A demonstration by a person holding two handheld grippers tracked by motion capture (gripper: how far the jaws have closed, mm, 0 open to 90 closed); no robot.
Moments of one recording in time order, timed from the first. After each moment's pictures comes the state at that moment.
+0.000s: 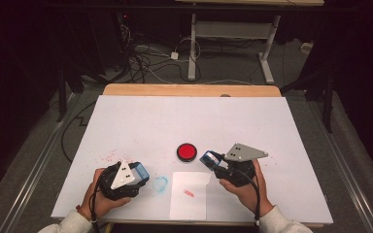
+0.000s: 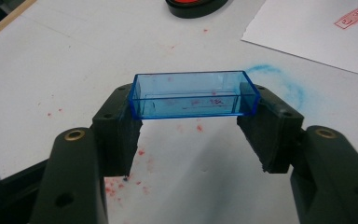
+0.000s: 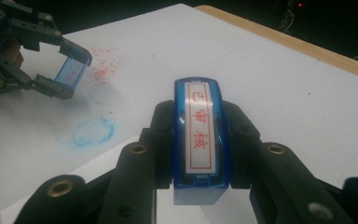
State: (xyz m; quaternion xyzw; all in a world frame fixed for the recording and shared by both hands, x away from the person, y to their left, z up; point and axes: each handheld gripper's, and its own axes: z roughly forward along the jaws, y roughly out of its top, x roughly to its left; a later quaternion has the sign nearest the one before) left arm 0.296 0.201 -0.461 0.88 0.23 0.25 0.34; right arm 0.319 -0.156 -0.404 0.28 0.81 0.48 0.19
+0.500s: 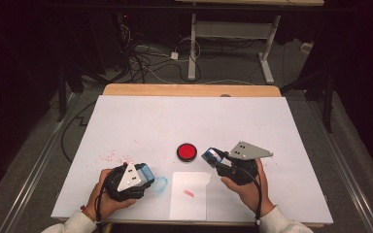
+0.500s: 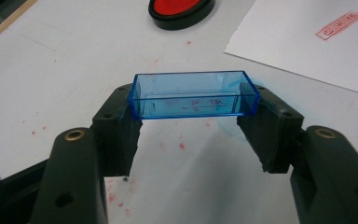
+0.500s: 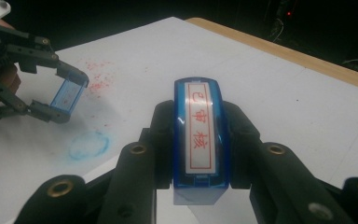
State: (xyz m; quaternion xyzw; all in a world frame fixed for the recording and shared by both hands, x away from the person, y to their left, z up) left arm 0.294 0.186 -0.462 0.88 0.21 0.24 0.35; right arm 0.320 -0.159 -0.400 0.30 0.79 0.50 0.20
